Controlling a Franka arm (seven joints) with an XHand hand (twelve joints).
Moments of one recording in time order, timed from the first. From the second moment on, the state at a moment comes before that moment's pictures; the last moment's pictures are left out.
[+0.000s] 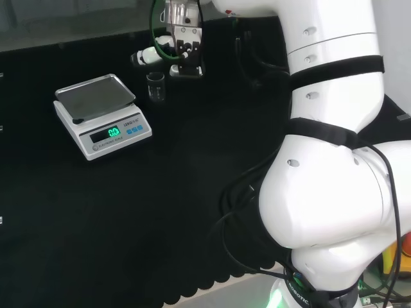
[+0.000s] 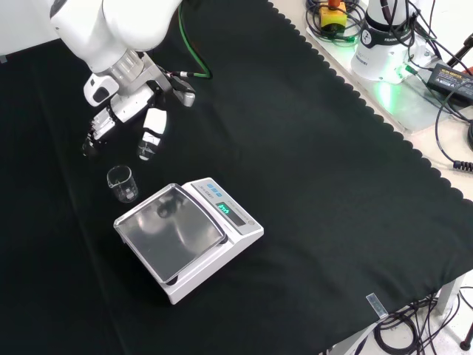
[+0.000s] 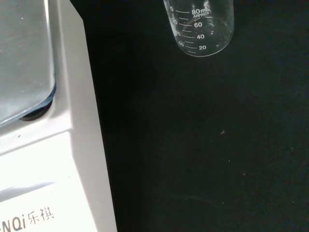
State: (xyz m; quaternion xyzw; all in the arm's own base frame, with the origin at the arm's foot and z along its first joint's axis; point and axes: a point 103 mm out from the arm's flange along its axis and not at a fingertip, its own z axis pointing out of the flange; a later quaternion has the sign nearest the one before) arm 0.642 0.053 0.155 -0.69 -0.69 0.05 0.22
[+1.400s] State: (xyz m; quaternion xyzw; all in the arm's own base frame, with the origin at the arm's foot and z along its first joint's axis) arm 0.666 0.049 0.091 -0.68 -0.67 0.09 0.26
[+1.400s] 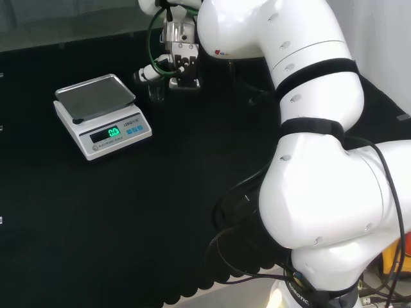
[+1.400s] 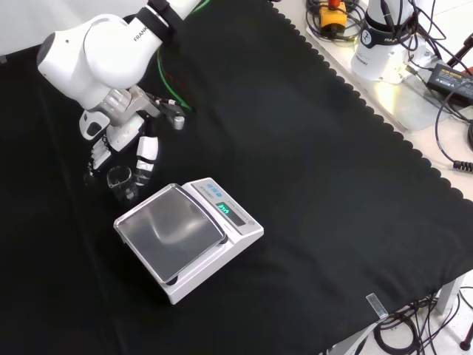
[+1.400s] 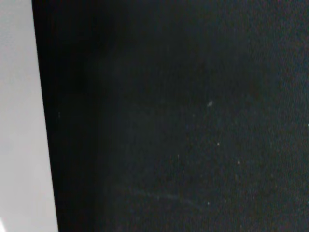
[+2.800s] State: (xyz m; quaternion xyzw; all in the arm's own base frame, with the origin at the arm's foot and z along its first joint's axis) arm 0.663 0.050 0.061 -0.70 -0.69 0.00 0.17
